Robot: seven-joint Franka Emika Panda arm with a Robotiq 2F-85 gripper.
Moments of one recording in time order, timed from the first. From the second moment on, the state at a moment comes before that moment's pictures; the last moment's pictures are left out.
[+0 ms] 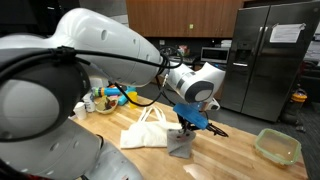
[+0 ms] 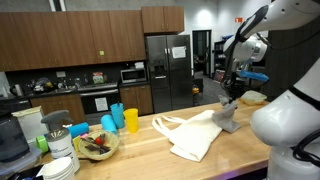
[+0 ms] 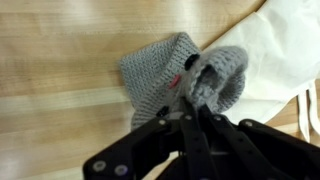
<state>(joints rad) -0.15 -0.48 -0.28 -2.56 0.15 1.96 -0.38</state>
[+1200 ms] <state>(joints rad) -0.01 -0.48 -0.08 -2.56 0.15 2.01 -0.32</state>
